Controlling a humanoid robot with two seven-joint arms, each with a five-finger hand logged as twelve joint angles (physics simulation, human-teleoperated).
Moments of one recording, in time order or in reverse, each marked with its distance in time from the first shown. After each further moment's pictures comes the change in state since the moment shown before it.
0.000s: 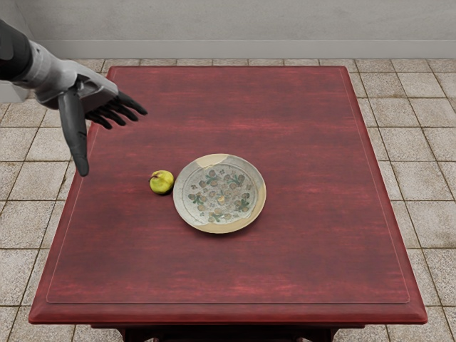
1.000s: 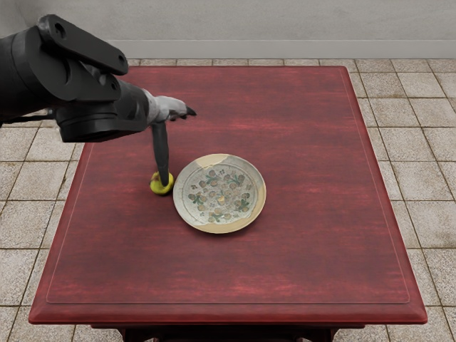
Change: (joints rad) left arm 0.192 -0.418 -0.103 -0.032 -0.129 0.696 0.008; right arm 0.002 0.000 0.000 -0.005 0.003 -0.002 0.000
